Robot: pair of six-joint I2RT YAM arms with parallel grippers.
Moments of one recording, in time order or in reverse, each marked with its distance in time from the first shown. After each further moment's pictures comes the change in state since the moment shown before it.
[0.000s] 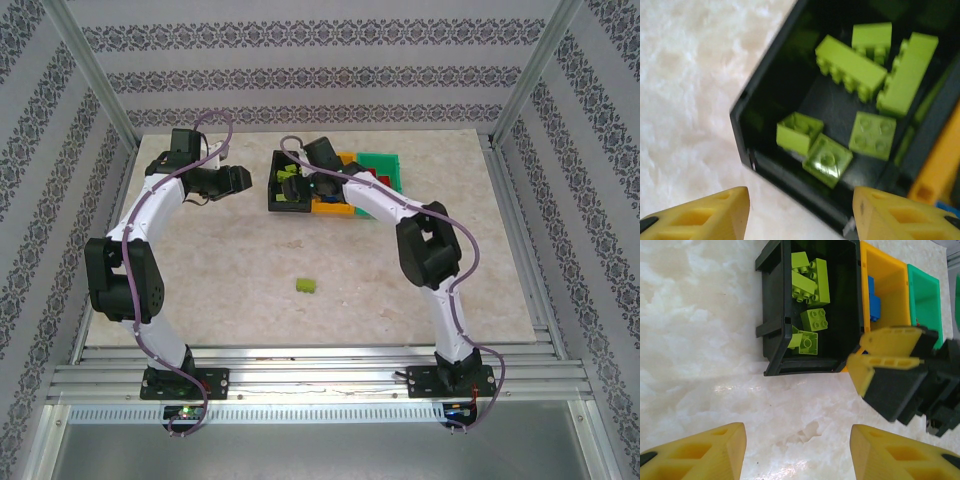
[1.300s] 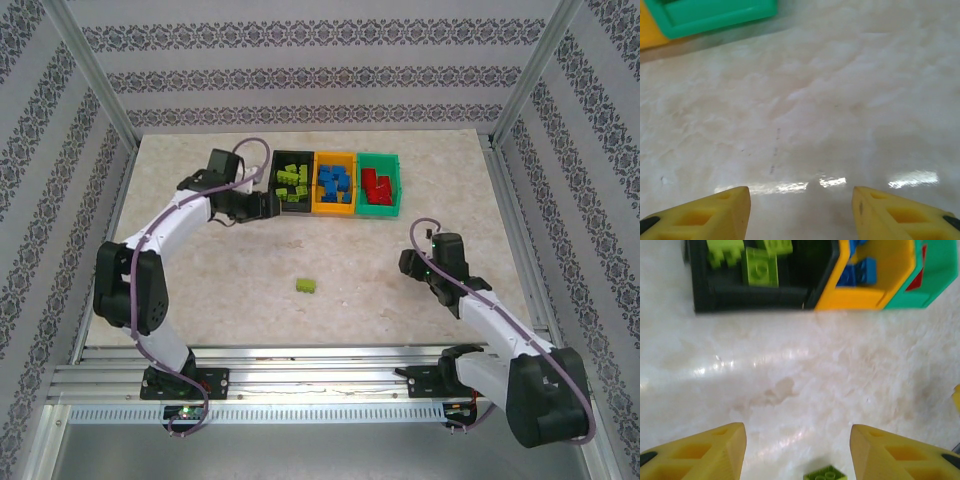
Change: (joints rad) left arm -0.216 -0.063 -0.179 0.035 -0.062 -0.033; right arm -0.419 -1.166 -1.429 0.307 0.132 0.121
